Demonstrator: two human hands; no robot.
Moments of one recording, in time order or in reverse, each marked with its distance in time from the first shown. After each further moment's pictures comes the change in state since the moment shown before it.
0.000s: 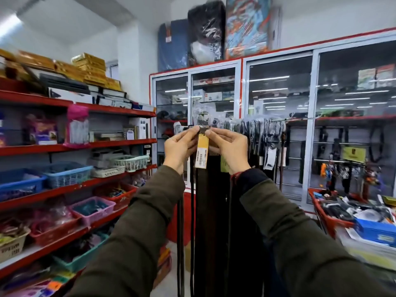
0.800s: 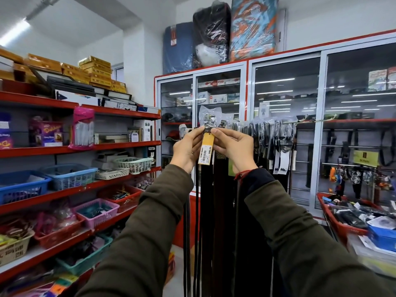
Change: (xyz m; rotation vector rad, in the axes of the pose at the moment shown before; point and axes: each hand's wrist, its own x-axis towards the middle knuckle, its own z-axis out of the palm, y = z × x) left_hand 0.021 0.004 0.002 -0.120 0.044 -0.163; right_hand 0.016 0.006 0.012 0.113 0.028 0.090
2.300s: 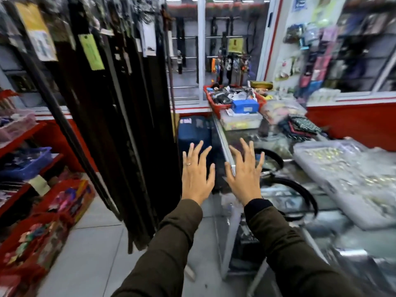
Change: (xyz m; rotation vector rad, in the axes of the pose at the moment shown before) left_hand -0.237 -0.384 0.016 1.236 -0.601 0.474; right_hand -0.322 0.061 -0.348 -1.862 0.430 0.118
